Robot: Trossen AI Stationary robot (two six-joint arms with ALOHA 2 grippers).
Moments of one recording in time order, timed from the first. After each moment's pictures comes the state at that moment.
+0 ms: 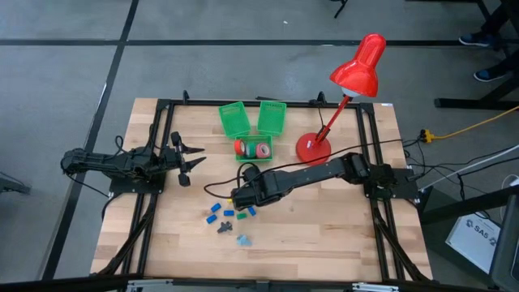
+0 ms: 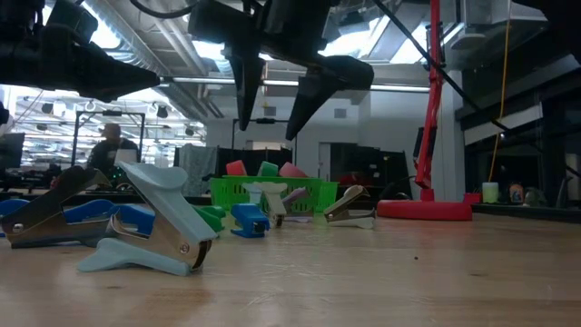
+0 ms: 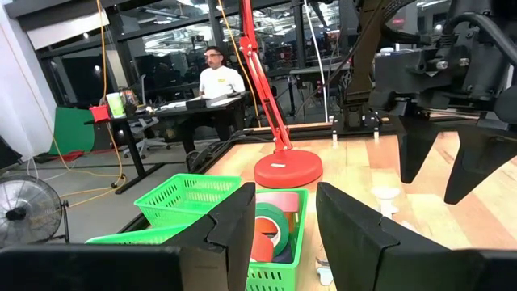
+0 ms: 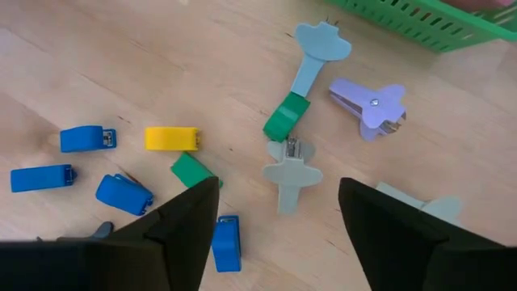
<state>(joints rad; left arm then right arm) -0.06 0.04 0.01 0.08 -0.37 0.15 0.26 2.31 2.14 -1.19 0.35 1.27</state>
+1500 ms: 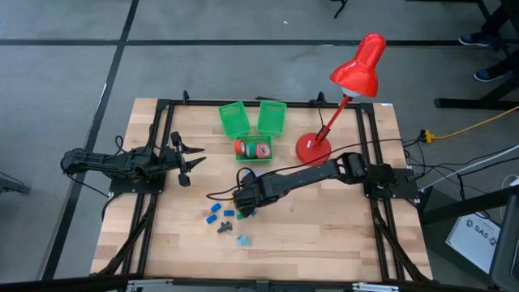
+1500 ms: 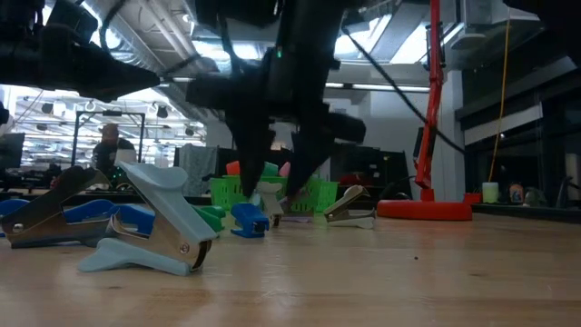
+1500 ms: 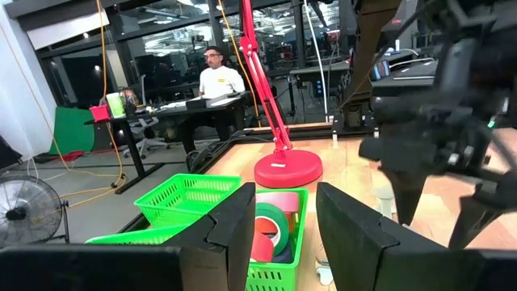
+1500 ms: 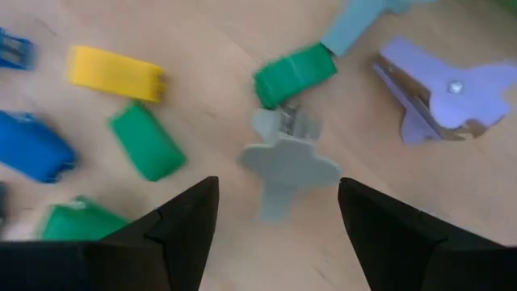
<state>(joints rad) -0.06 0.04 0.01 0.08 -0.37 0.15 0.24 2.33 1.93 -0.99 0.26 1.04</state>
